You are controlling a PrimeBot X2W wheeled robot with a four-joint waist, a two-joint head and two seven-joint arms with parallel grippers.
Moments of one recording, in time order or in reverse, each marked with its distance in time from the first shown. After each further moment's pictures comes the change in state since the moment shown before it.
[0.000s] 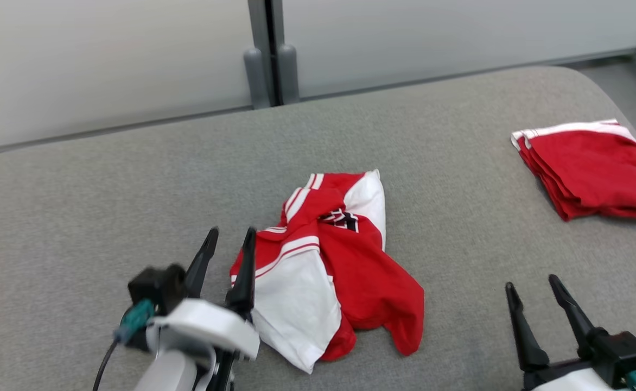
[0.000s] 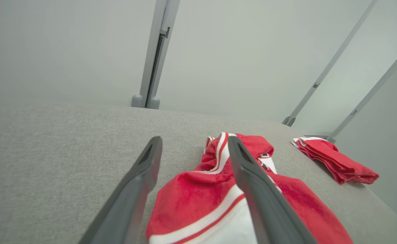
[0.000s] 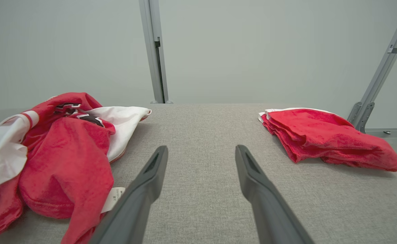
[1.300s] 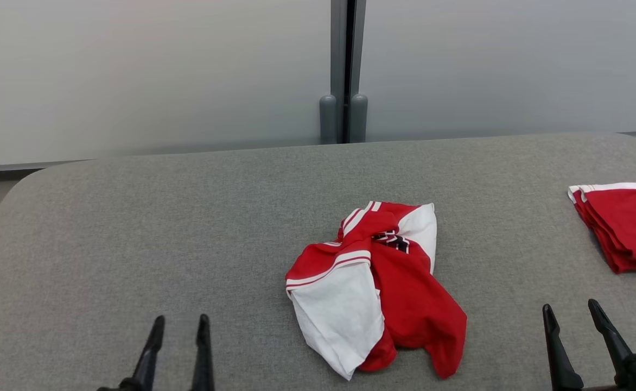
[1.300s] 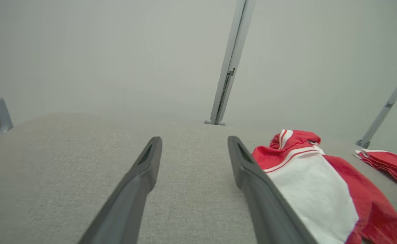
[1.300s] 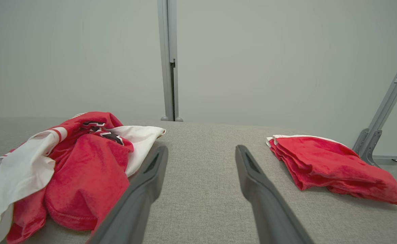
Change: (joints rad) left arm 0.531 -0.027 0.278 -0.405 0.294 0.002 -0.040; right arm 0.122 0.000 -0.125 -0.062 -0.034 0.000 0.000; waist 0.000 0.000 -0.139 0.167
